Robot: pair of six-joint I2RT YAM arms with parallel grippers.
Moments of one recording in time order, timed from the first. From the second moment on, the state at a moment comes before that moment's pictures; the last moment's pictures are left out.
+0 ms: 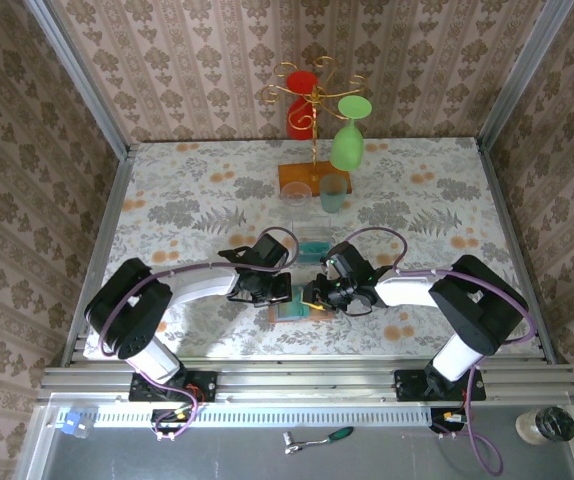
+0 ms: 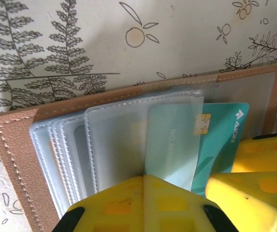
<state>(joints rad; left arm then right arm) -0.83 1.60 0.83 -0.39 0.29 -0.85 0.68 1.62 0.63 0.09 -0.48 0.99</state>
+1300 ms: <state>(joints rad) -0.76 1.50 0.82 -0.46 0.25 -0.80 0.67 1.47 0.84 -0.41 -0.33 0.62</state>
